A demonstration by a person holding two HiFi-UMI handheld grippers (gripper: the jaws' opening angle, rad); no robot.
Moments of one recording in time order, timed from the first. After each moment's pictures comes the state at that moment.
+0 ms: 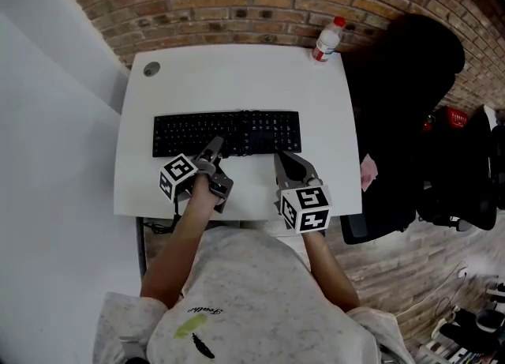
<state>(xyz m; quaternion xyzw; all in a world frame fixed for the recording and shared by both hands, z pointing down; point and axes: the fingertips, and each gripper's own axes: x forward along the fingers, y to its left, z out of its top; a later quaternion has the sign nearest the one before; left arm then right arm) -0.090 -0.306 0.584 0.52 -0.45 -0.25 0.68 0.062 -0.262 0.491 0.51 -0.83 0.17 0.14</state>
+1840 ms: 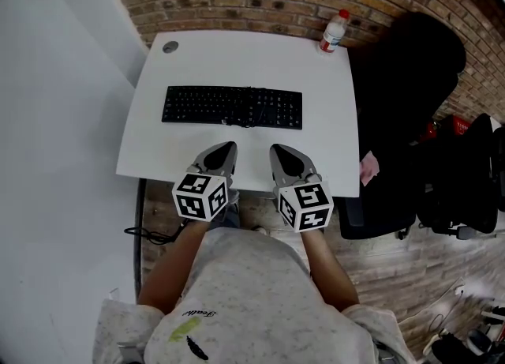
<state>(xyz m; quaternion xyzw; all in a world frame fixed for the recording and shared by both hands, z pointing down) -0.036 -0.180 0.484 0.84 -0.49 0.06 0.23 0.052 -0.171 0.458 0.45 -0.87 0.13 0.11</state>
